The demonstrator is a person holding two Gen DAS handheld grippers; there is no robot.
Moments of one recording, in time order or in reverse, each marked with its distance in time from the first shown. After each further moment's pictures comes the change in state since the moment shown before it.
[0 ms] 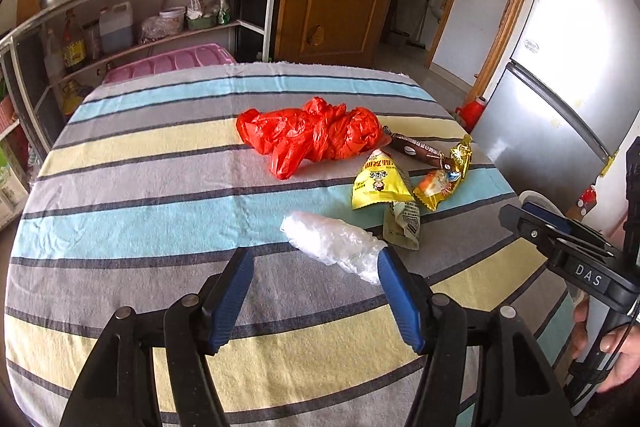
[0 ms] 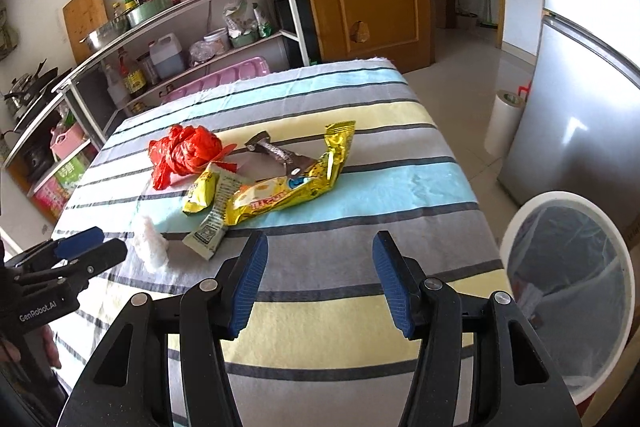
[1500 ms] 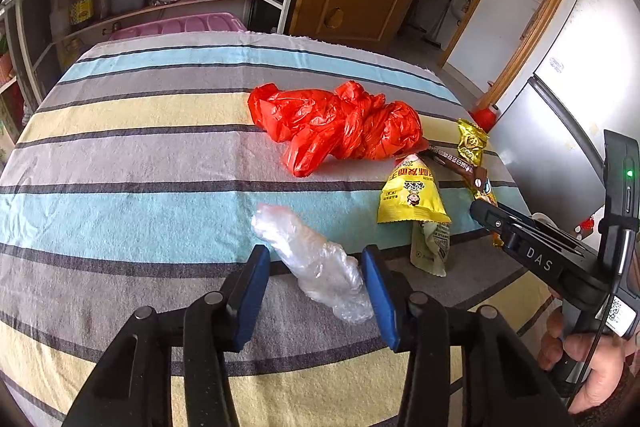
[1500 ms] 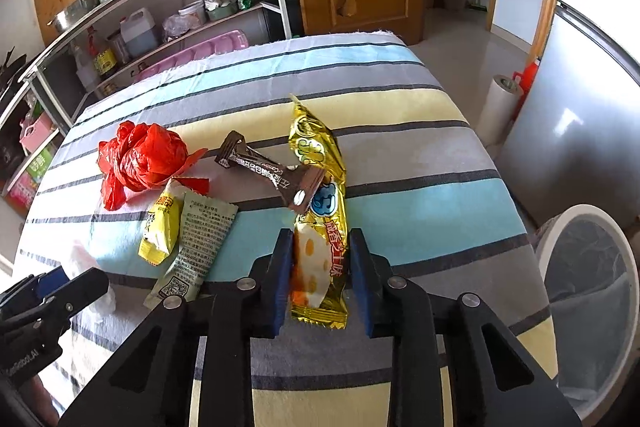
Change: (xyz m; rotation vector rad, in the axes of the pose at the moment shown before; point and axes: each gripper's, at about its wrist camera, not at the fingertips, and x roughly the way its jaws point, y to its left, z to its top) left arm 0.032 0.021 0.011 -0.119 0.056 -0.017; right arm 0.062 0.015 0.027 0.012 0.094 -0.105
